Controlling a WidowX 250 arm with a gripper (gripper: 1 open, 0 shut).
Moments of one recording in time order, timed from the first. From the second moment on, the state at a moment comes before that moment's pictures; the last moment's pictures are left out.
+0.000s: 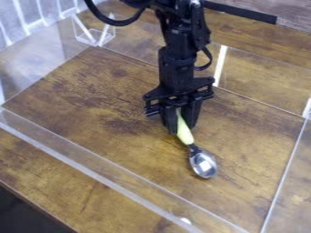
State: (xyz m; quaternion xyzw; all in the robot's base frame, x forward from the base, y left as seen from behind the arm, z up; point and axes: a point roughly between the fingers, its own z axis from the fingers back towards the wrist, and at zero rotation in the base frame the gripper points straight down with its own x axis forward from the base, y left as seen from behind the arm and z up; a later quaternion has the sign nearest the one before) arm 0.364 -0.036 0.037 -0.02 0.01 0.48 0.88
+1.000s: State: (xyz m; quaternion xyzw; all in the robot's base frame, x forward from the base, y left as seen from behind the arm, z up) arm 0.366 -0.032 0.042 -0.02 0.03 0.46 0.89
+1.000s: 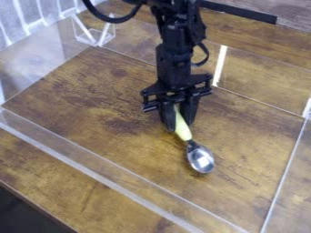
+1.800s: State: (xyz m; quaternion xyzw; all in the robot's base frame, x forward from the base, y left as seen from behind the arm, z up) arm 0.370 -0.017 0.116 -0.05 0.01 0.38 0.93
